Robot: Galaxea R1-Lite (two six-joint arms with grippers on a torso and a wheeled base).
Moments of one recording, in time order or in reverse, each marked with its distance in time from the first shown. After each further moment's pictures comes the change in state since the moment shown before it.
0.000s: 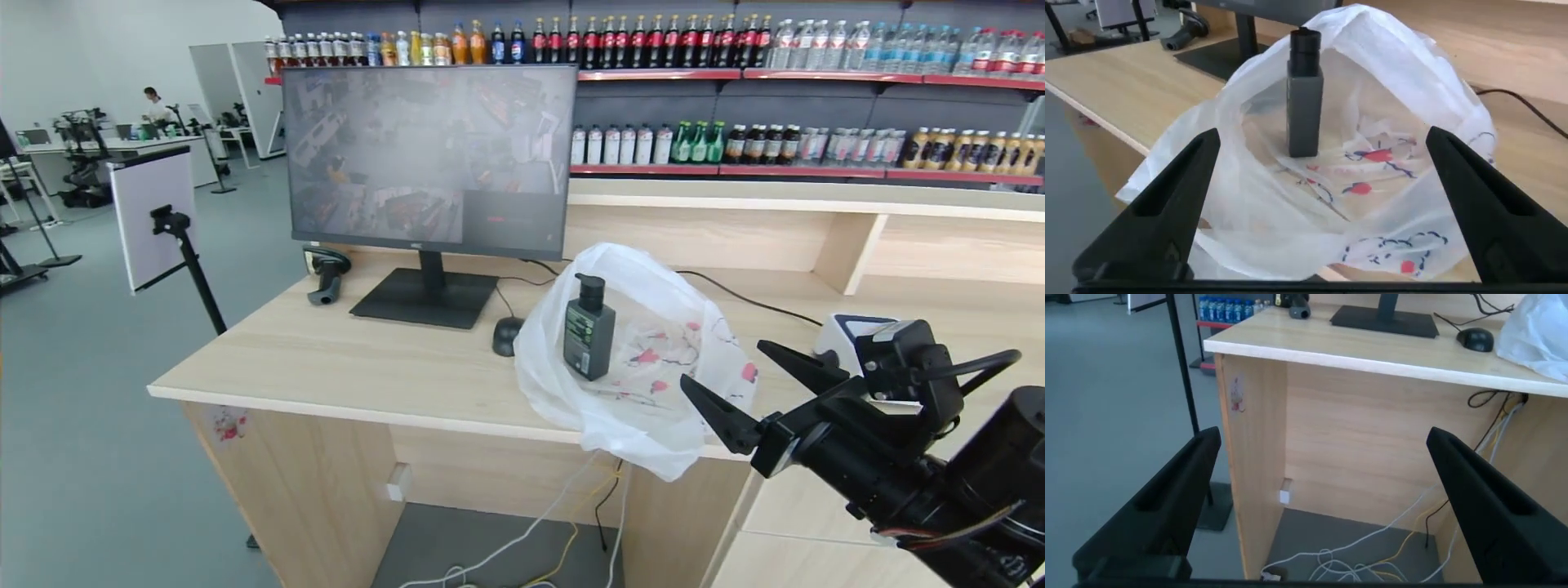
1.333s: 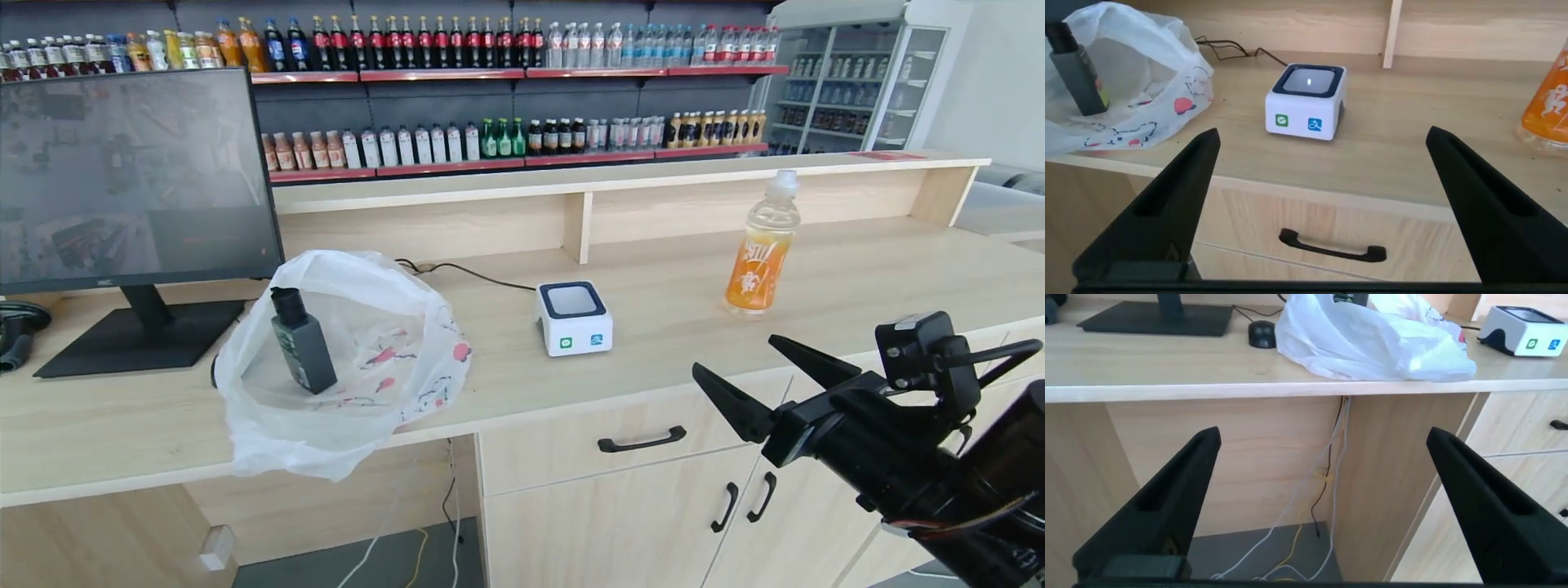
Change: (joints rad) left arm 0.000 0.000 0.000 -0.002 0.002 -0.019; right arm -0.029 -0.016 0.000 0.001 0.014 0.047
